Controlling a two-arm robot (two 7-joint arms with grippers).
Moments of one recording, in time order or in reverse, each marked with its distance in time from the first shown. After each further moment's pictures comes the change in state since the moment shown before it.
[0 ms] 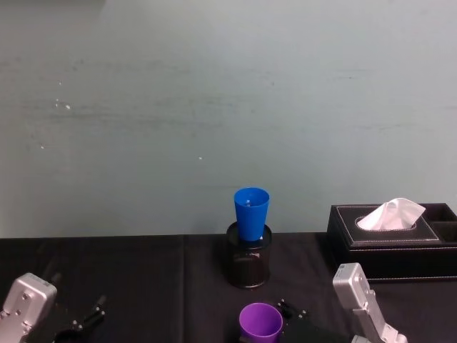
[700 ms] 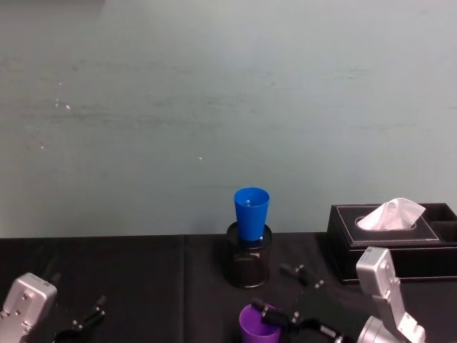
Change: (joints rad) left arm 0.000 0.000 0.000 0.000 0.000 0.000 0.000; right arm -0.066 0.013 0.078 -0.128 -0.020 -0.083 -0.125
